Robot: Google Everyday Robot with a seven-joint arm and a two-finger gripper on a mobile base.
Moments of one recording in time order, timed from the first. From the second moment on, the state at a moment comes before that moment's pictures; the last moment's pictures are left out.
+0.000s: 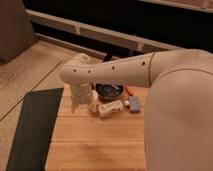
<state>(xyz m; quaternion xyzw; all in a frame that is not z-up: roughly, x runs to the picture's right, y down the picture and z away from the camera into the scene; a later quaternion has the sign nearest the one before) -0.104 0.103 0.704 -0.26 0.23 0.64 0.68</state>
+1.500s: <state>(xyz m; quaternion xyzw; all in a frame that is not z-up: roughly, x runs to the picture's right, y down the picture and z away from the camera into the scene) -0.013 0.046 0.750 -0.20 0.26 0.74 0.59</state>
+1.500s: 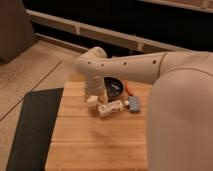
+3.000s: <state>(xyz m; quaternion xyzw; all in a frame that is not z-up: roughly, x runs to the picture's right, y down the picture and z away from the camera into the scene) -0.081 -0.105 0.852 -0.20 0.21 0.59 0.76</state>
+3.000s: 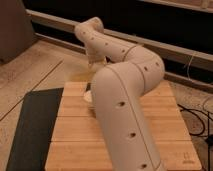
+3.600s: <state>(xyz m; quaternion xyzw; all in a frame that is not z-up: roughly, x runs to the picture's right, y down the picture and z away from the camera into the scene) -0.183 -0.034 0.829 -0.30 0.15 0.56 0.76</state>
